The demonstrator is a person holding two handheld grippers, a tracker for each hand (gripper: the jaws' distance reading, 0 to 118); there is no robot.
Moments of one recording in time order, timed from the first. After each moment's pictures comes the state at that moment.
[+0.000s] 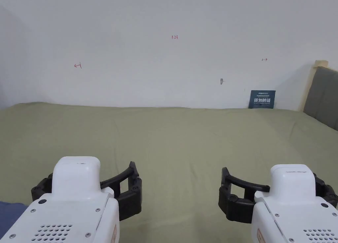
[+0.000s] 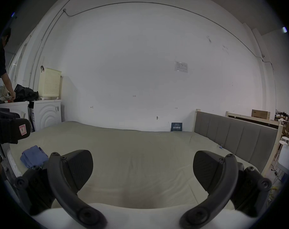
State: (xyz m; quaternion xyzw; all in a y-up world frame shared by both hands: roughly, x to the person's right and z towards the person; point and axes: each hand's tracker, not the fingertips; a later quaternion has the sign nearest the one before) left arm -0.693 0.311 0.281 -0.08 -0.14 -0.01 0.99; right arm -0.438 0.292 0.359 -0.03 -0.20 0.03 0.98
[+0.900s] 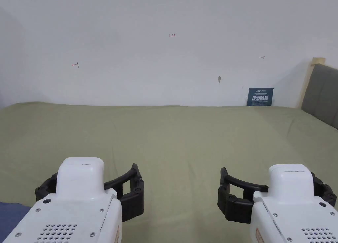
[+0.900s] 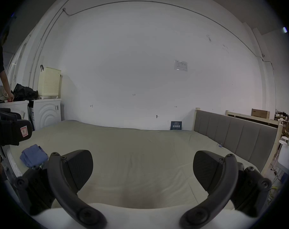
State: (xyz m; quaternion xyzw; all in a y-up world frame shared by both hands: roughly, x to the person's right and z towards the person) left arm -0.686 0.308 0.280 -0.09 -0.15 -0.02 0.99; right arm -0.436 0.288 0.361 -0.03 -0.20 0.02 0.98
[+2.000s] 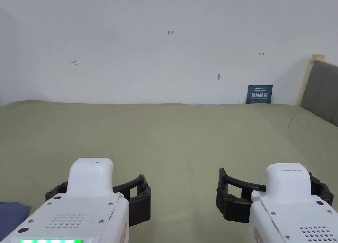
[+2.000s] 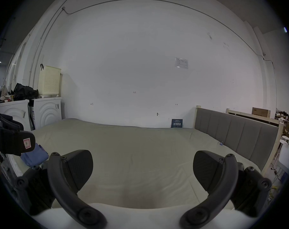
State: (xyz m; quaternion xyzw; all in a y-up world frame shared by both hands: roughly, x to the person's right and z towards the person) left arm -0.675 0.311 0.276 -0.18 -0.16 -0.03 0.97; right arm -0.434 0.284 0.358 -0.04 -0.20 0.02 0.98
